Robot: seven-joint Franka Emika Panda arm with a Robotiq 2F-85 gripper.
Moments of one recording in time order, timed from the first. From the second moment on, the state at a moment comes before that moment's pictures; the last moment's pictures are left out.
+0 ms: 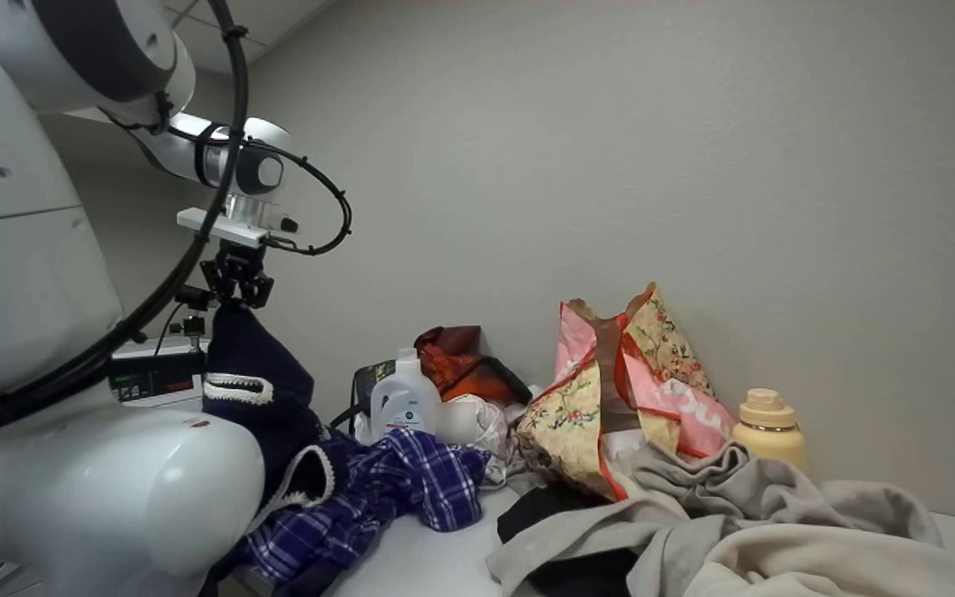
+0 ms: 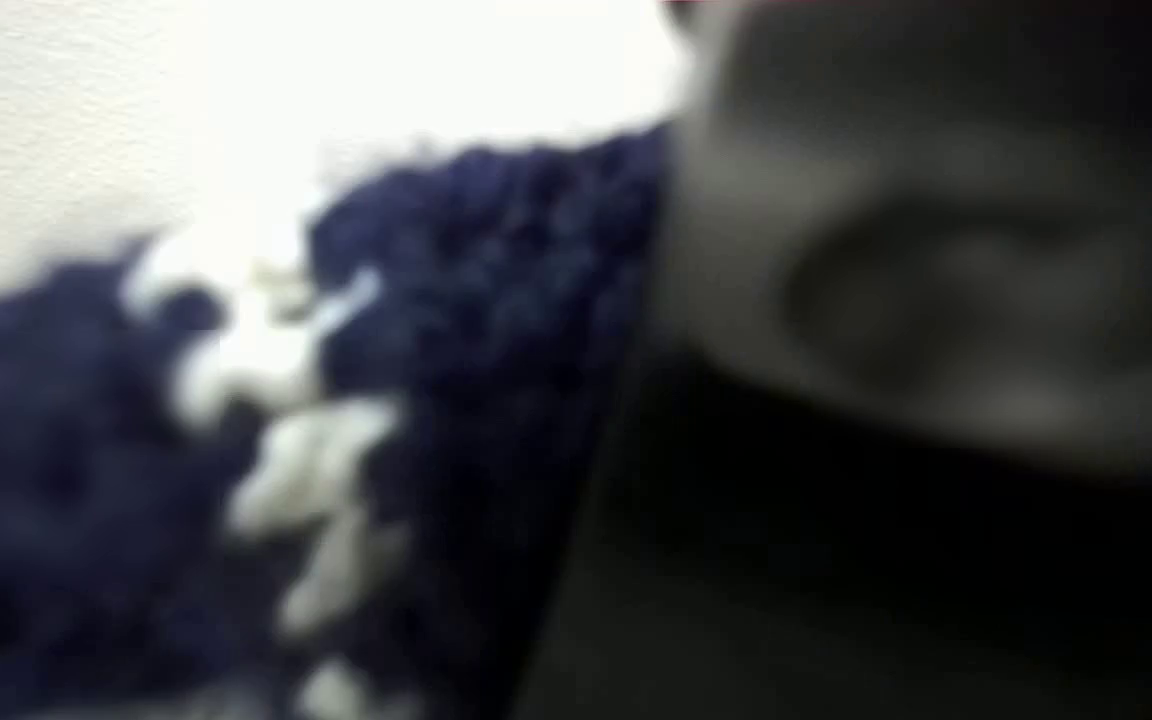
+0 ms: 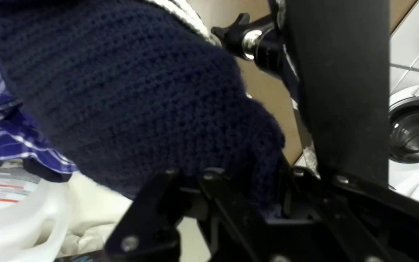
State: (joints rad) arm 0.39 -0.30 0.40 -2.01 0.47 1.87 0.04
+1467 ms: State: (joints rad) arm 0.39 0.02 0.39 -1.90 0.21 2.25 0.17
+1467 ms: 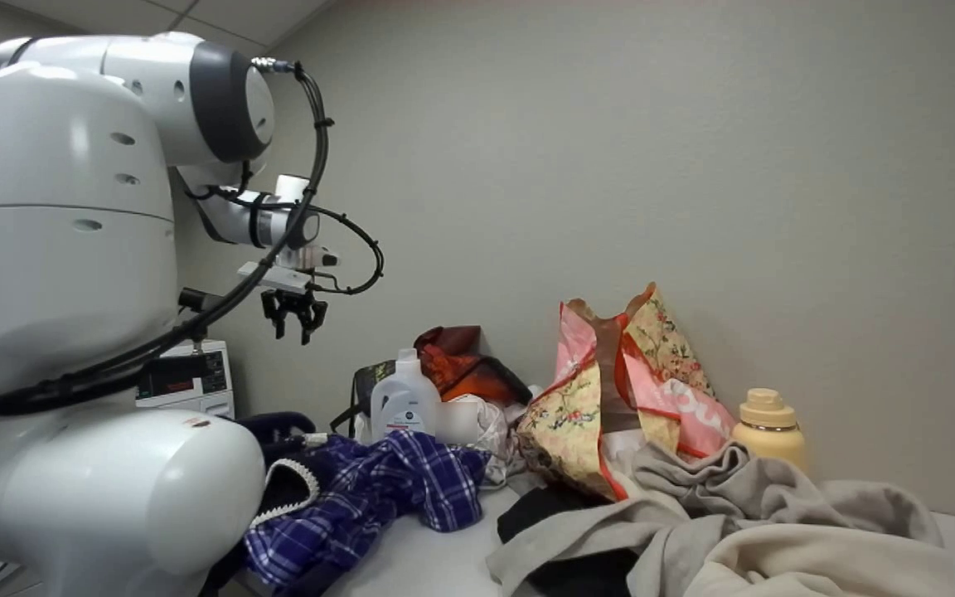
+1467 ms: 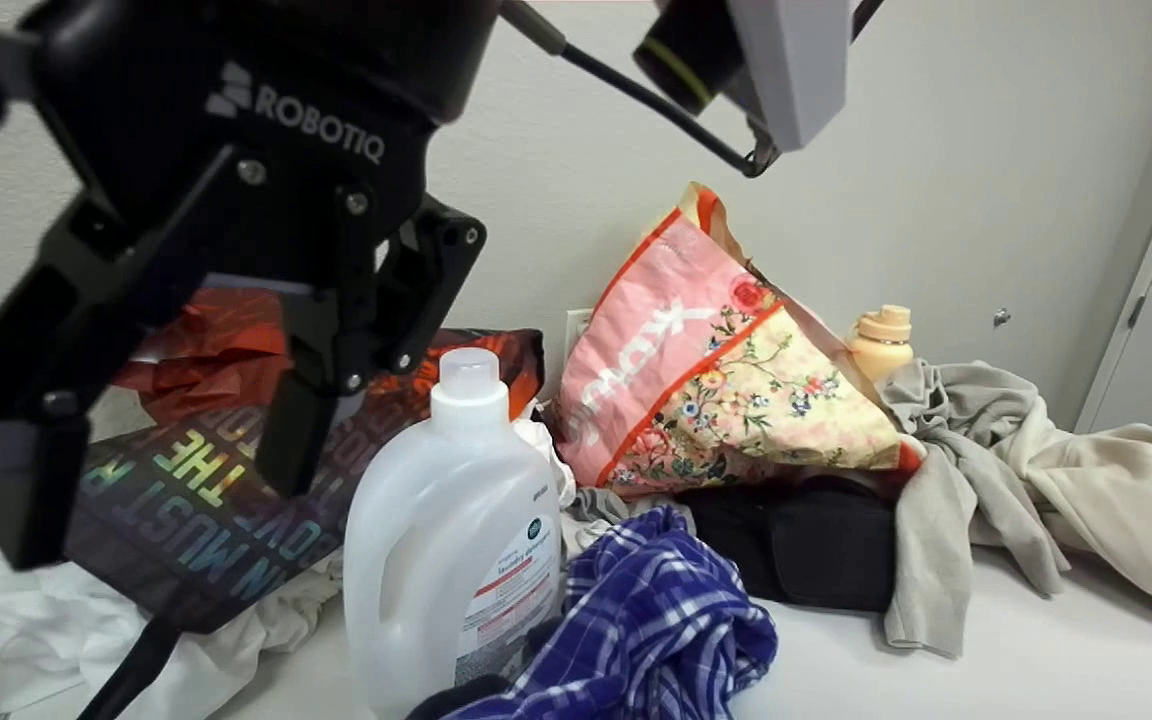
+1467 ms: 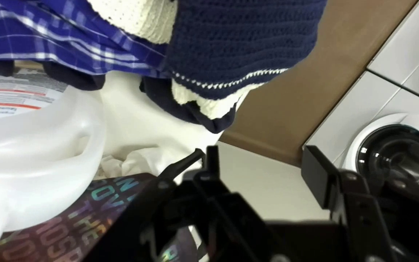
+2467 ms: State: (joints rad) arm 0.13 -0.06 0.11 -1.90 0.10 1.88 0.20
